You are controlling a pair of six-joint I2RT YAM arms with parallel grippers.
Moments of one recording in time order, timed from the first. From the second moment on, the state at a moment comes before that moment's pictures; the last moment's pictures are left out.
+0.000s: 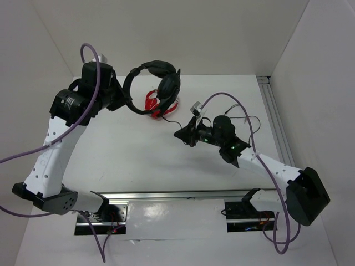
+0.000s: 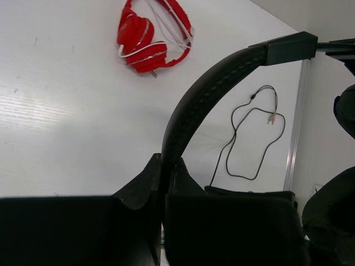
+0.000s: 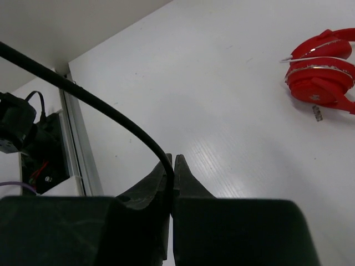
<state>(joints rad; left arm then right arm) -0.44 1.38 1.93 -1.16 -0.21 -0.79 0.64 1.20 0.70 0.38 -0.49 0.21</state>
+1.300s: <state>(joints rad) -0.90 1.26 1.46 -1.18 -0.39 -0.34 1.17 1.22 1.19 -0.32 0.77 -0.19</state>
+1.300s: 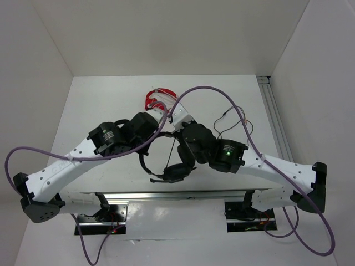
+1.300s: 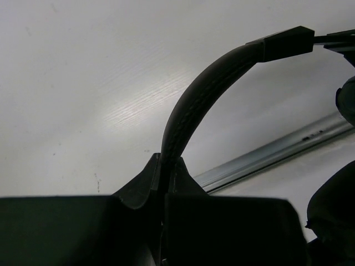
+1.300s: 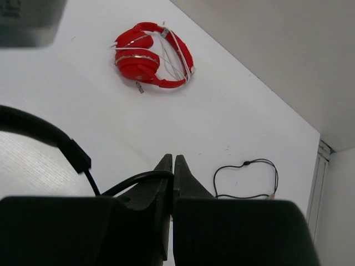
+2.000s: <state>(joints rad) -0.98 1.07 1.59 -1.18 -0.20 -0.32 0.70 1.15 0.86 0.14 -0.37 0.07</state>
